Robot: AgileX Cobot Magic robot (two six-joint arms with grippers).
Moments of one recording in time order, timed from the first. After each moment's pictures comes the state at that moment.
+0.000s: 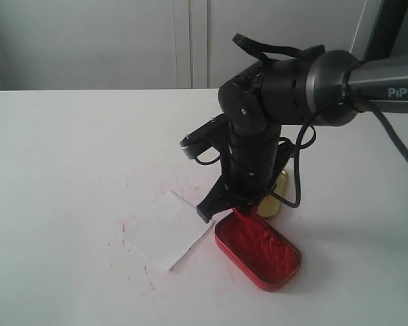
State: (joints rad) left arm 0.03 0.00 0.01 -0.06 0.55 0.13; right arm 0.66 1.90 -1.33 -0.18 0.94 0.06
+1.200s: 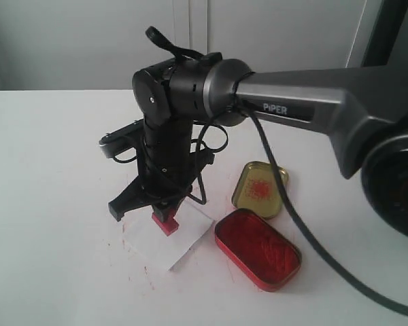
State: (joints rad) left arm 0.03 0.00 0.01 -0.06 0.55 0.13; right arm 0.79 2.17 -1.77 0.05 1.10 0.01
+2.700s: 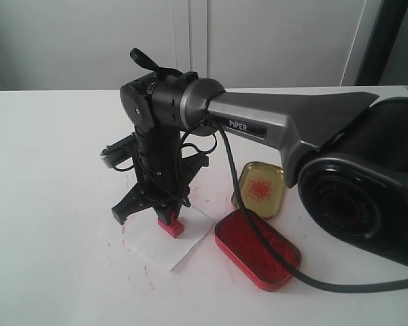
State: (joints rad) left arm 0.03 0.00 0.01 -0.06 0.55 0.13; right arm 0.79 2.38 -1.96 -0.01 1.24 0.01
